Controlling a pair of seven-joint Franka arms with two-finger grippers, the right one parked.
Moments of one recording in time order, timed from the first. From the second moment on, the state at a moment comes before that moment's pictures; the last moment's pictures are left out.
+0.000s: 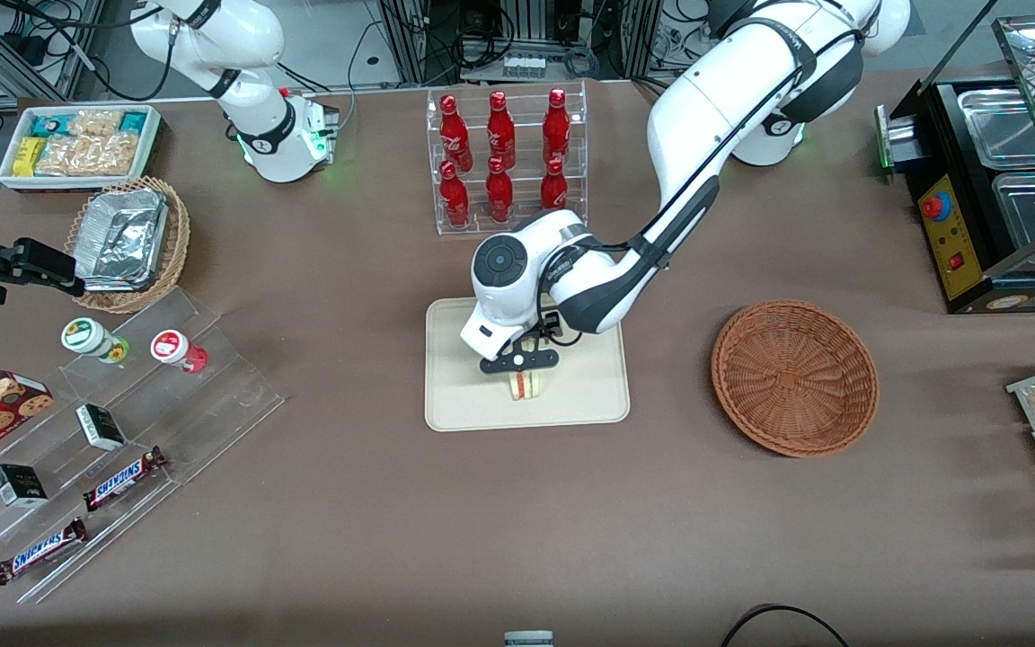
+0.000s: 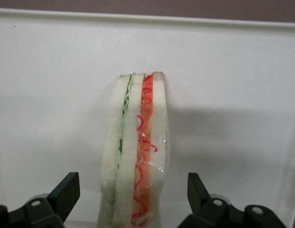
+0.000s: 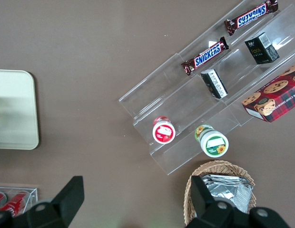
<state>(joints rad) -0.49 0.86 -0.46 -1.34 0.37 2.07 -1.11</state>
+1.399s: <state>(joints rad) -0.29 0.61 -0.45 -1.23 0.29 1.76 -0.94</state>
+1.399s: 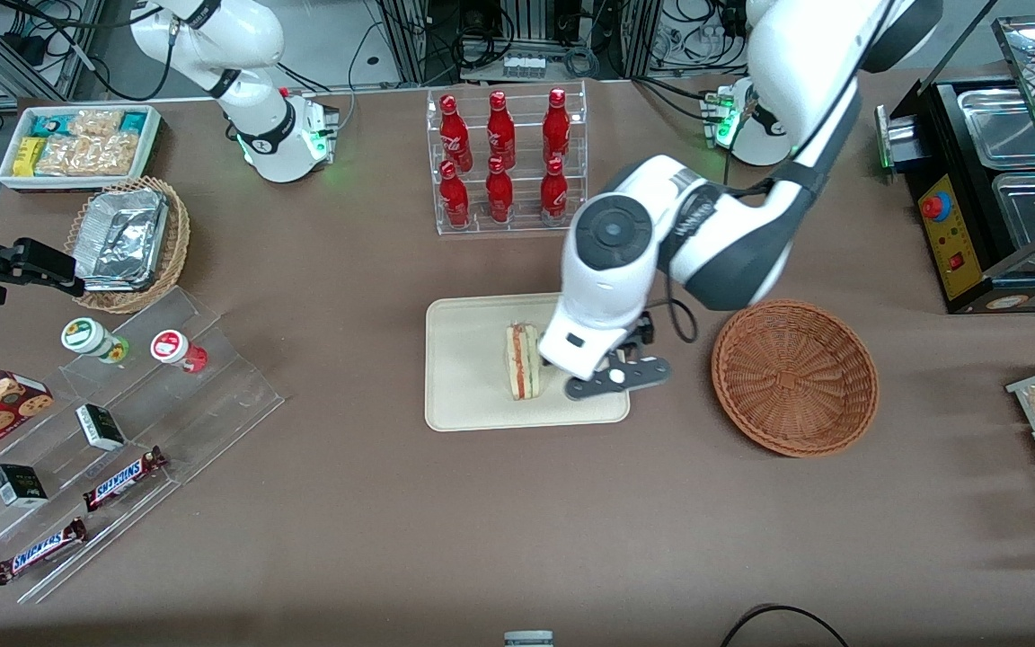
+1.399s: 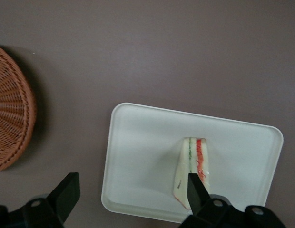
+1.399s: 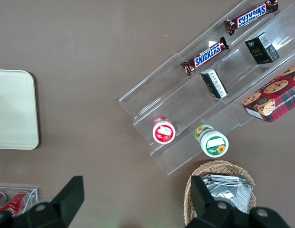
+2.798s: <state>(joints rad) 0.01 0.16 -0.31 -1.63 0.08 1.68 -0.29</state>
